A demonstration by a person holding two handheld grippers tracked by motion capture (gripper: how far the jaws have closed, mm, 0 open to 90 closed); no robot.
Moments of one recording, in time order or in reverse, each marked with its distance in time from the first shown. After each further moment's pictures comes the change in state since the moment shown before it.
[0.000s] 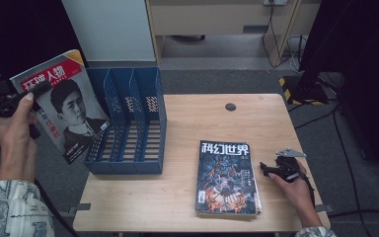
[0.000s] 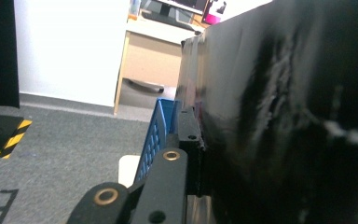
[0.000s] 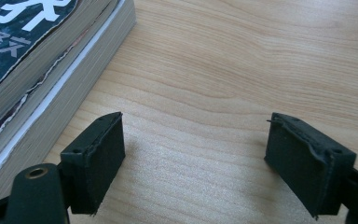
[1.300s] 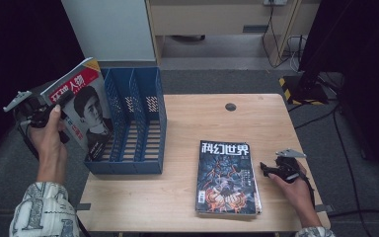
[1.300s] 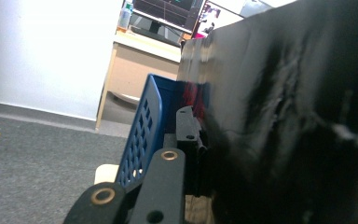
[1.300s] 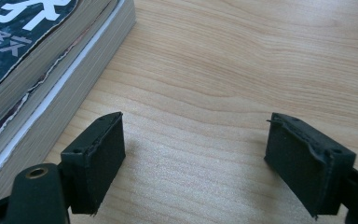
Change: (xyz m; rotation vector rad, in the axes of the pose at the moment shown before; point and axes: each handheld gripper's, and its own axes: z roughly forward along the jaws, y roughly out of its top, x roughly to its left) left arm 0.012 -0.069 0.043 -0.102 -0.051 -0.042; right arm 0.001 -0.001 -0.001 -0.001 -0.002 0.003
